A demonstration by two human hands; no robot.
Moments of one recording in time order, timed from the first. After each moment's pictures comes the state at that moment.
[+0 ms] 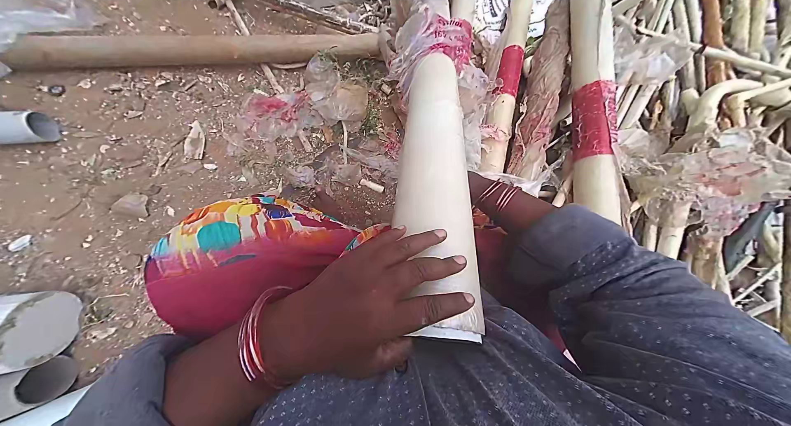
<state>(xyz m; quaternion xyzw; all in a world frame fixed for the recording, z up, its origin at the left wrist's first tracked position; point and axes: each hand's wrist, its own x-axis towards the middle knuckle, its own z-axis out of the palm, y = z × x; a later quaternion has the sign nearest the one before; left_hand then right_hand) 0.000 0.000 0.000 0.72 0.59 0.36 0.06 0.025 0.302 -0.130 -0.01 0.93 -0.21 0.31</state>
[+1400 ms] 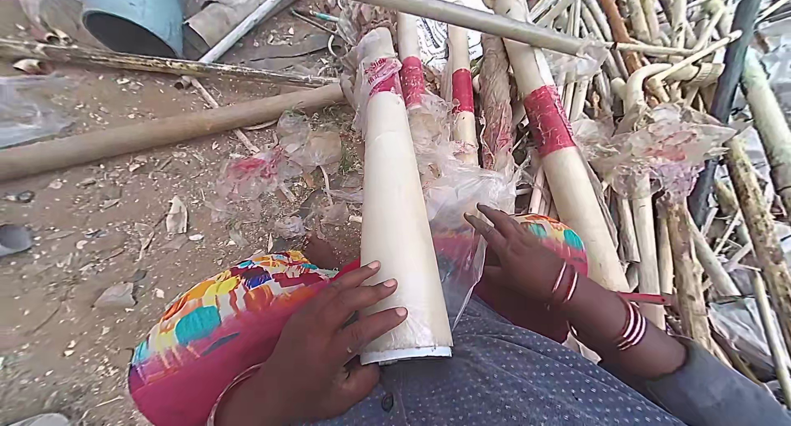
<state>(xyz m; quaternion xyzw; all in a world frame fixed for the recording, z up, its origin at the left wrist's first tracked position) -0.035 -0.031 -0.030 0.65 0.62 0.44 0.05 0.141 0.248 -0.005 0.23 0.93 -0.20 0.22</state>
